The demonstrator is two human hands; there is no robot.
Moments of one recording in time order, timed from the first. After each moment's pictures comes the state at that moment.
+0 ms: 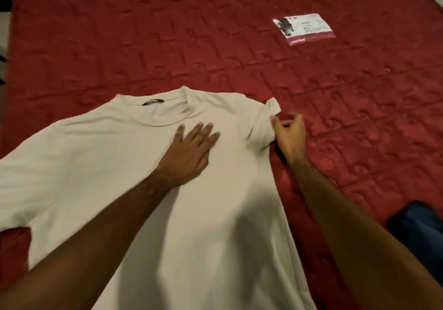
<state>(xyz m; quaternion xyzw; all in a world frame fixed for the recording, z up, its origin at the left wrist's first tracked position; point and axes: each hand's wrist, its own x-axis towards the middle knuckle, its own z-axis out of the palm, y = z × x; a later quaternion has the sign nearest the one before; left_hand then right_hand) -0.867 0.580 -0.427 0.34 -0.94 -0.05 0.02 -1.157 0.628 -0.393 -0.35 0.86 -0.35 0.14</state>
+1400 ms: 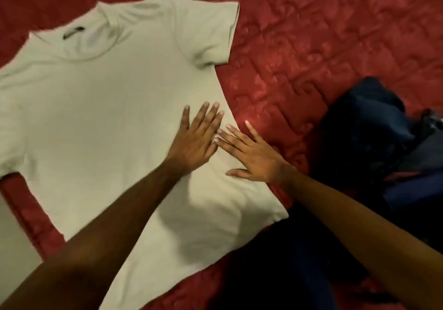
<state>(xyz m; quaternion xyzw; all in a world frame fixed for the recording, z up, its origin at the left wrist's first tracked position) -0.941 0.762 -0.418 0.24 -0.97 -0.09 -0.04 -1.128 0.897 -0.396 -0.81 0.57 0.04 0.12</state>
